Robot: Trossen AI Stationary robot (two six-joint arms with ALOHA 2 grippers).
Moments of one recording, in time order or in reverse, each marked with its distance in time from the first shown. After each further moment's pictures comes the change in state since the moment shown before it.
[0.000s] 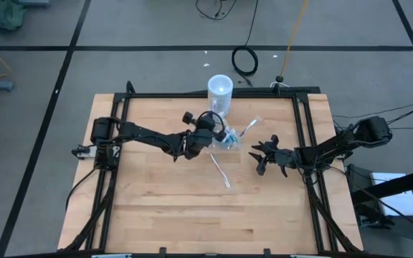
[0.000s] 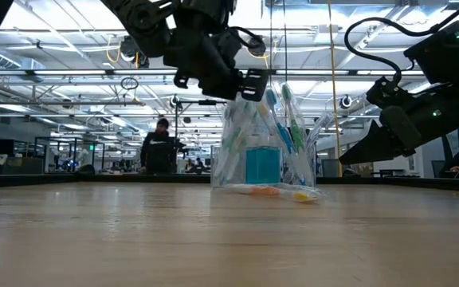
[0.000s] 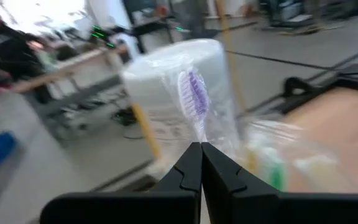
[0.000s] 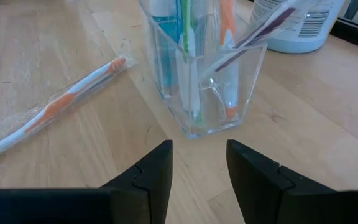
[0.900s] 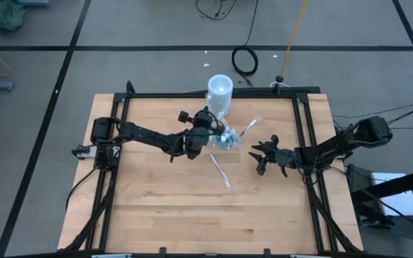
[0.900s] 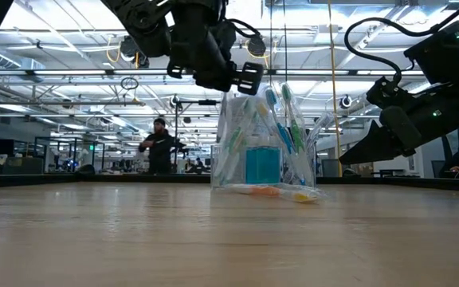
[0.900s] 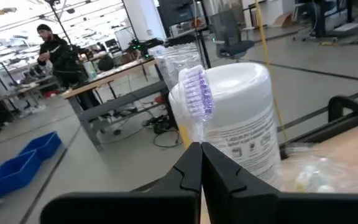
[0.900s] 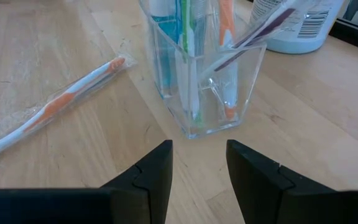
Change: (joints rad) left arm -0.005 -0.001 0.000 0.148 -0.161 0.149; right arm 0.000 0.000 0.000 -0.001 0.003 -0.004
